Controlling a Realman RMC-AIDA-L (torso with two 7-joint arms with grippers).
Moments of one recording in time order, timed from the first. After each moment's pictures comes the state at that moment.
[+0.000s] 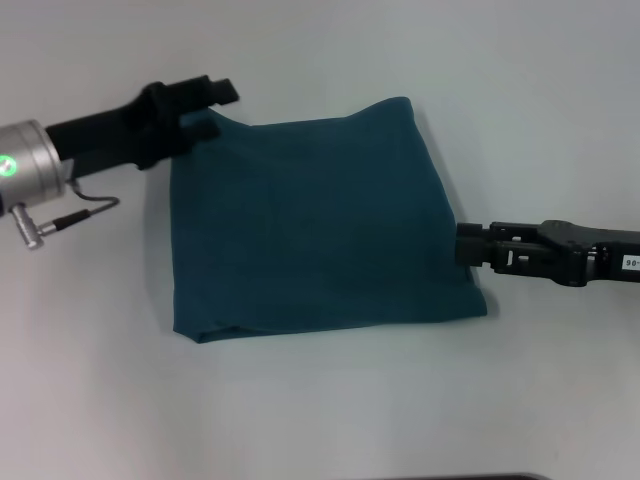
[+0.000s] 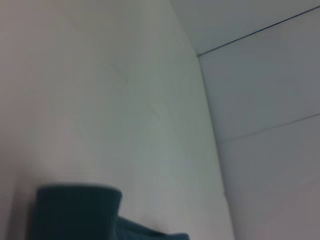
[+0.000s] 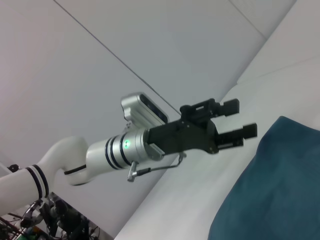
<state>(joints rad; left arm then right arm) -0.50 -2.15 -2.41 -0.68 -1.24 1.31 -2.43 0.41 2.03 -0.60 -0.49 -2.03 -1.82 1.69</state>
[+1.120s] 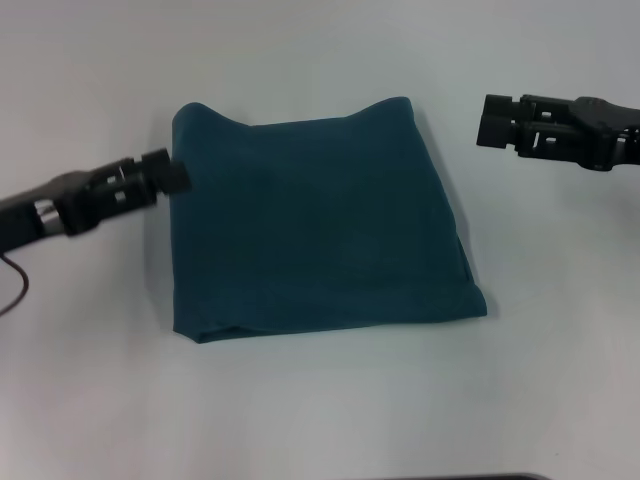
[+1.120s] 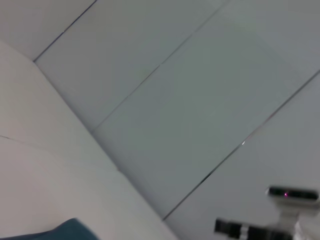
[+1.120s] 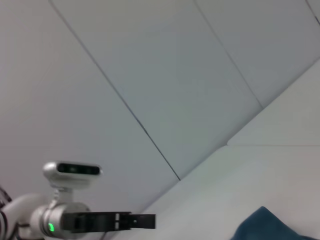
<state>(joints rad) -0.37 -2.09 -2.62 -0.66 -1.24 1.84 -1.77 0.49 2.02 -0.52 -0.64 -1.96 -1.83 1.69</state>
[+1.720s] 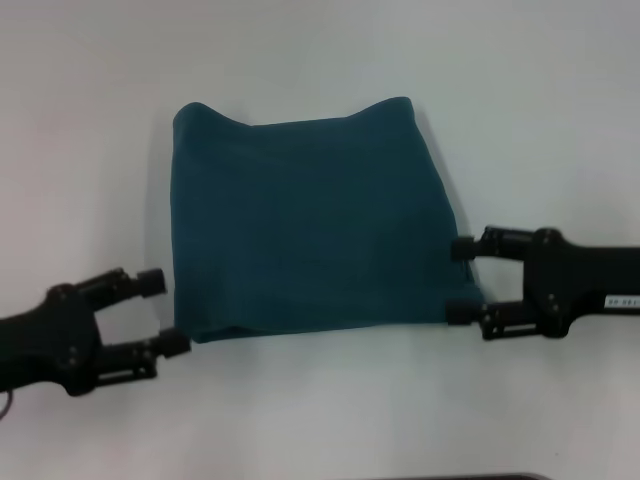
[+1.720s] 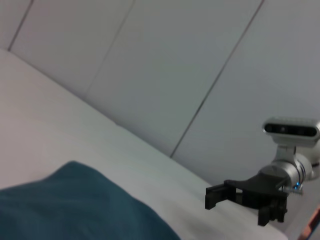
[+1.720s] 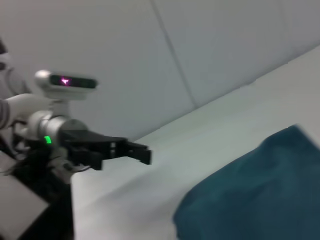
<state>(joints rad) -0.22 -2.11 -2.57 -0.70 -1.11 1.91 -1.38 0.39 2.09 -0.57 -0.61 -2.16 -1.82 1.30</state>
